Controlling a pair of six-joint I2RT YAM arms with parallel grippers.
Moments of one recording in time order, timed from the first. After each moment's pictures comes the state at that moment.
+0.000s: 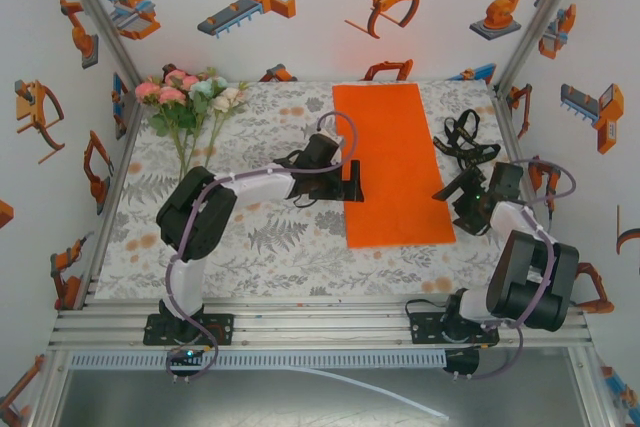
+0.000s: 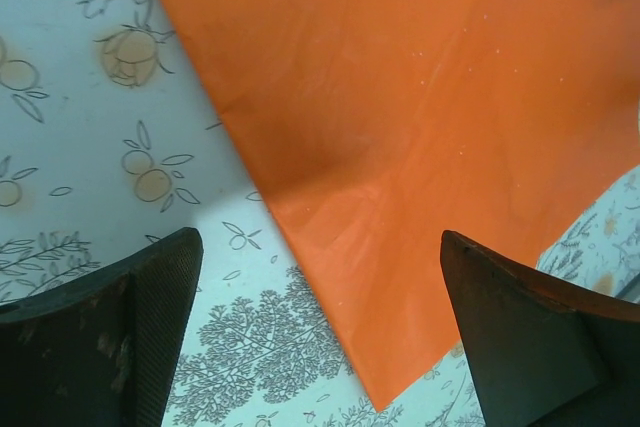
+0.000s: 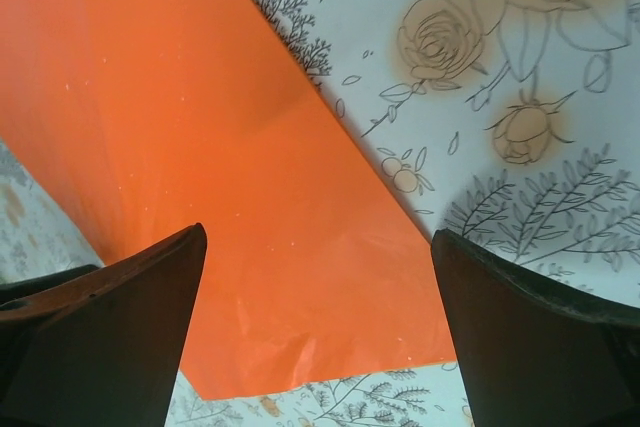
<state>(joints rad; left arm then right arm) -0.82 2.00 1.31 -0.12 0.17 -0.58 -0.31 1.37 0.63 -0.24 -0.38 0.56</state>
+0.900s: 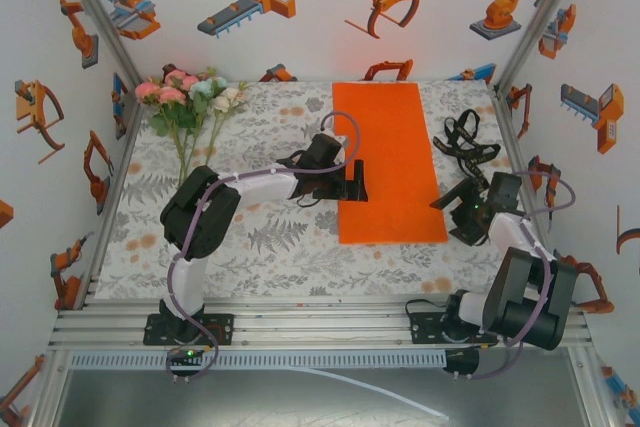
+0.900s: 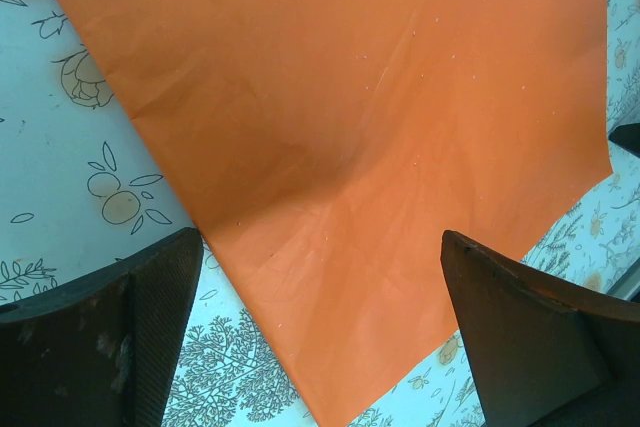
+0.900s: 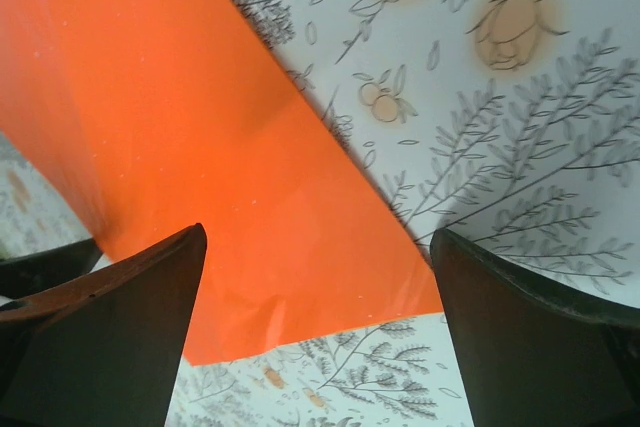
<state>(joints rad) -0.83 2.02 1.33 -0.10 0.18 -0.58 -0.31 1.27 0.55 -0.28 -0.39 0.61</state>
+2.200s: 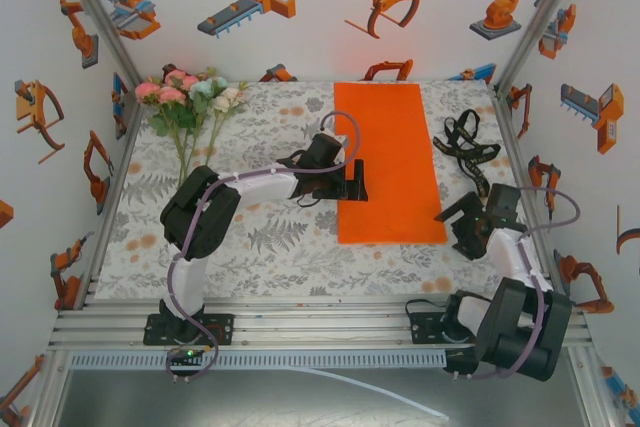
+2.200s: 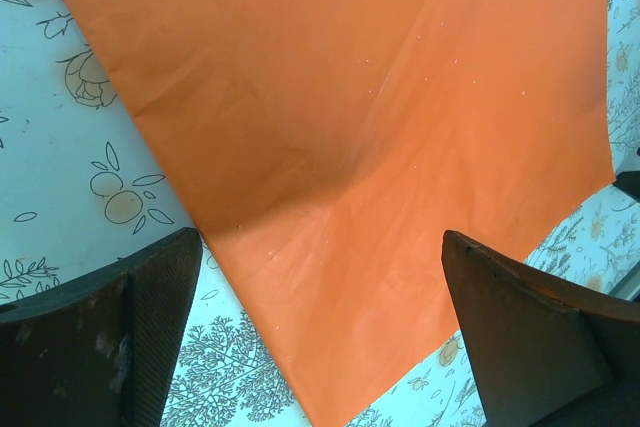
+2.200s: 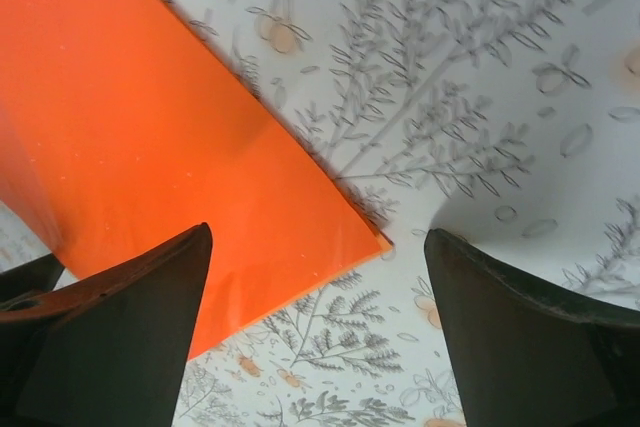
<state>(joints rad) -0.83 2.02 1.33 -0.10 0.18 -0.58 -0.31 1.12 0.48 -0.40 -0.26 0.66</state>
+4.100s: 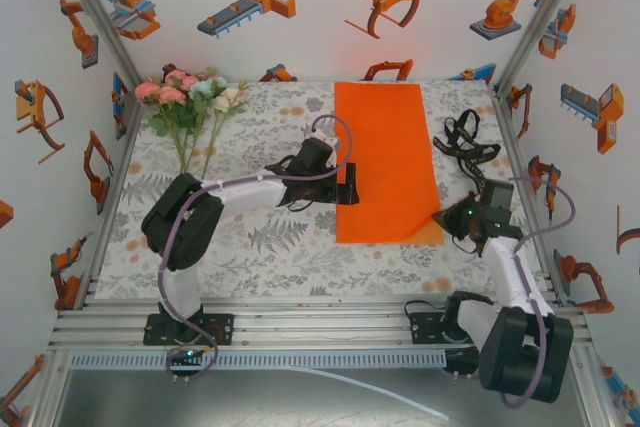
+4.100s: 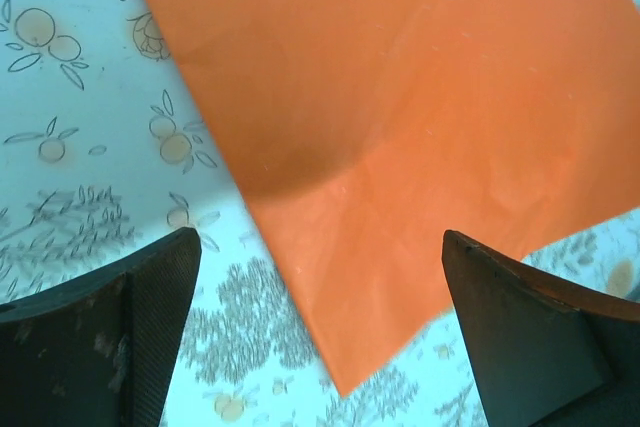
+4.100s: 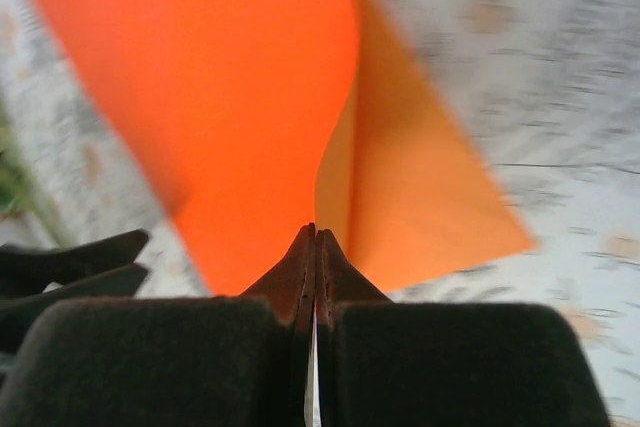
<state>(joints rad) -0.84 1.85 1.18 -0.05 0.11 -0.51 -0.16 0.97 0.51 -0.34 -0.32 0.80</state>
